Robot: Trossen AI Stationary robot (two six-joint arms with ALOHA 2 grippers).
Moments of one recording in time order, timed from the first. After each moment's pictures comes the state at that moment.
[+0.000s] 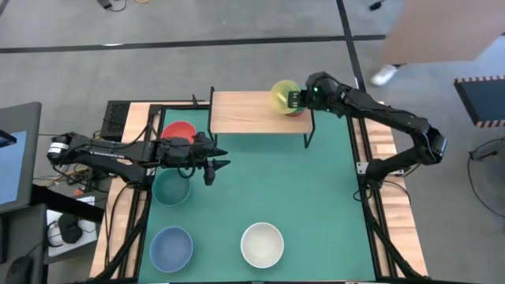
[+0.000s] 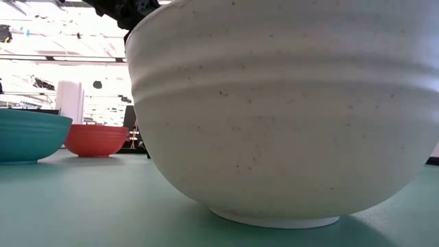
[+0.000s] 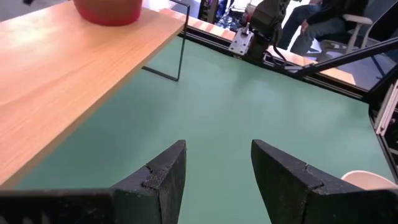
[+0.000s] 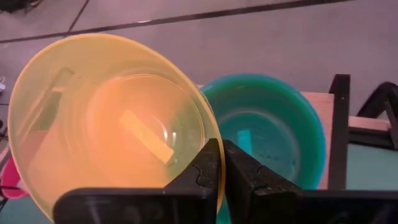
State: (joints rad) left arm -0.02 1.03 0.75 -0.06 -0.25 -0.33; right arm -0.56 1.35 1.26 -0.58 0.30 0.73
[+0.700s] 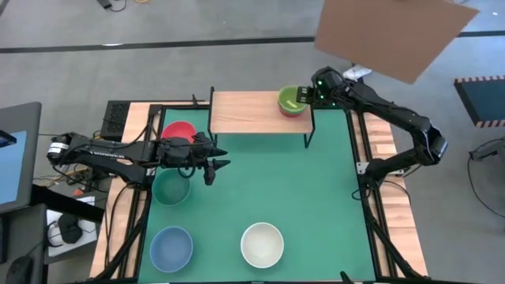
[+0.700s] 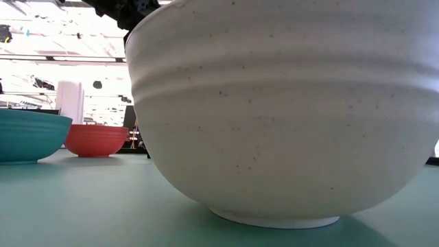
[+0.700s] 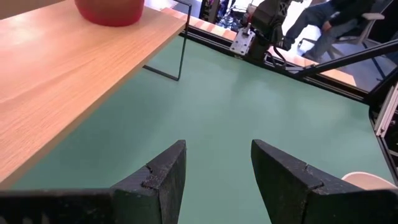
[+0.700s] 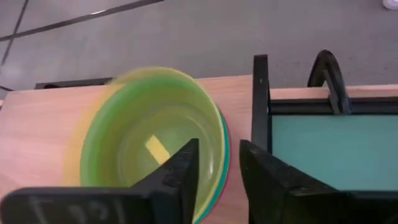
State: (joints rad) left arm -0.02 1.03 0.75 -0.06 -0.25 -0.34; right arm -0.67 1.36 1.26 -0.72 0.26 0.81
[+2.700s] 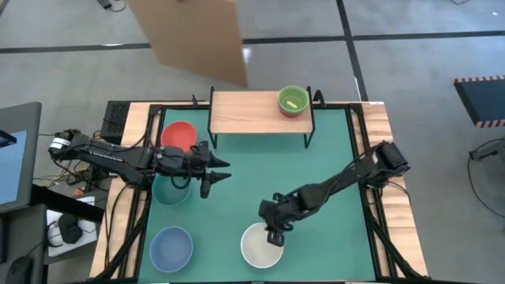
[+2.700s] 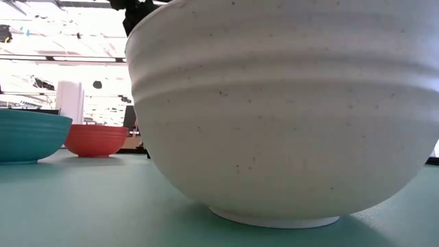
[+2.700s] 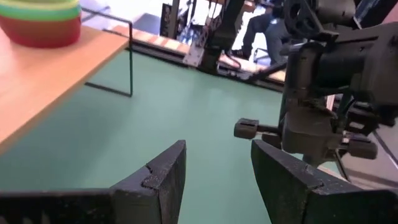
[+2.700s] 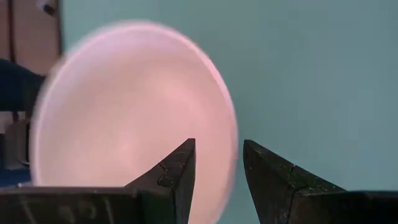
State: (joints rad) left arm -0.15 1.03 0.75 0.03 -0.25 -0.31; right arm 0.40 1.85 1.26 -0.38 -0.01 0.65
